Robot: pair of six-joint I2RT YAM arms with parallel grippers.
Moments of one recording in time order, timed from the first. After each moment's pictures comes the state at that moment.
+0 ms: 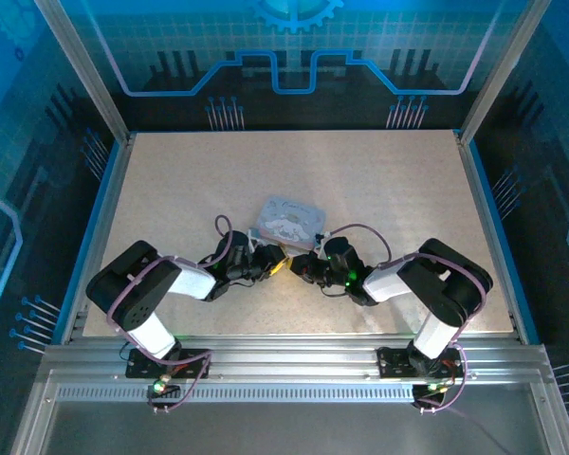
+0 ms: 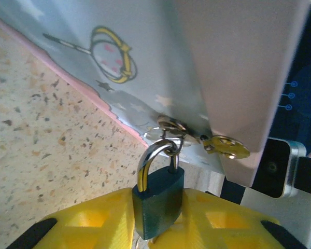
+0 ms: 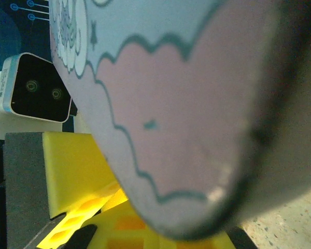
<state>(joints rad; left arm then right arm) -0.57 1.65 0.43 0.69 0.38 -1.33 0.75 1.69 0.47 0.72 -0.30 1.20</state>
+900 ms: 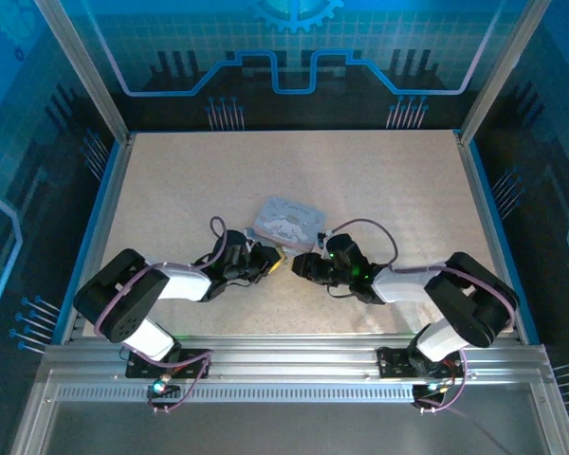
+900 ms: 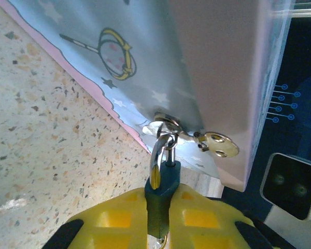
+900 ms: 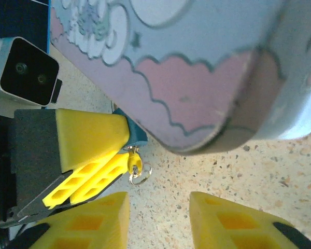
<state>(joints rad) -0.57 1.54 0.43 0.55 0.34 -1.35 0.75 1.50 0.50 0.39 -0.25 0.98</state>
